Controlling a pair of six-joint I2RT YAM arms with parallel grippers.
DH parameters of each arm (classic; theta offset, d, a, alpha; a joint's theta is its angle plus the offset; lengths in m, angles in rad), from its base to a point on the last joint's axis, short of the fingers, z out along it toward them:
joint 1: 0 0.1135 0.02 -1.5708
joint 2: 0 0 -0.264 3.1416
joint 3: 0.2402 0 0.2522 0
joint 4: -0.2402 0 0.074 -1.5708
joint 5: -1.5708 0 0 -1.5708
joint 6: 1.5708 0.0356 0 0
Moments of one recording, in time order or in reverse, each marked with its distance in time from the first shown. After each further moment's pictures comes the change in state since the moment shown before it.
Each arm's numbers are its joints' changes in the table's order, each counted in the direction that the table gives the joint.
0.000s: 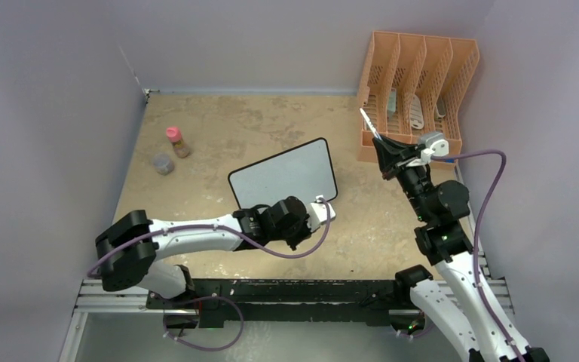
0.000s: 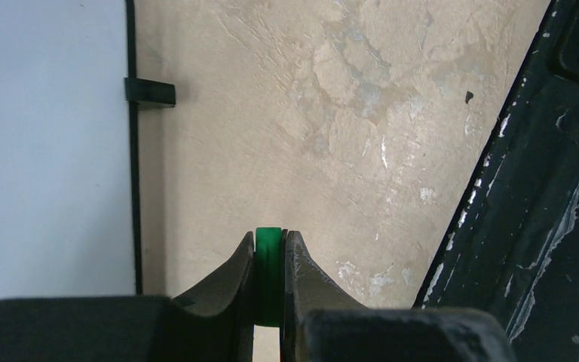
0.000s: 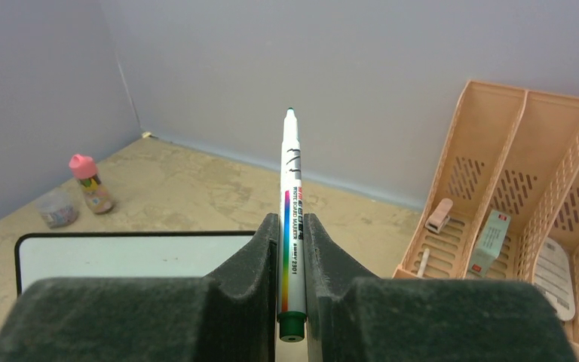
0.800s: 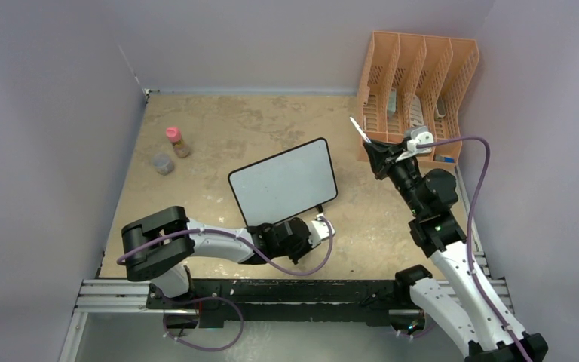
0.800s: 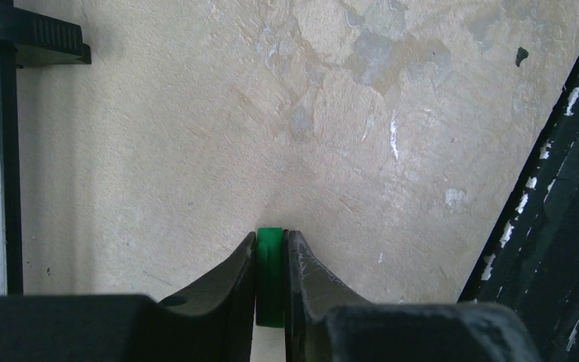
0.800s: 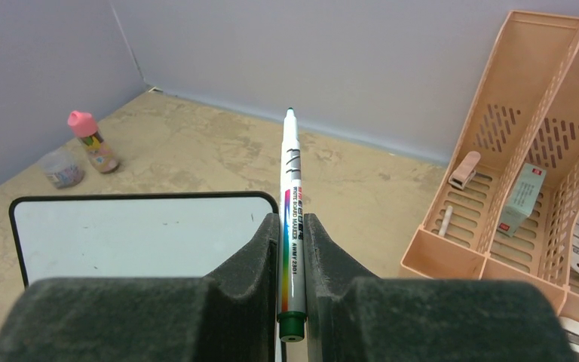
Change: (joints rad) left arm -0.084 0.187 -0.172 0.330 0.083 -0.060; right arm 0.000 0.078 0.000 -0.057 0.023 0.030
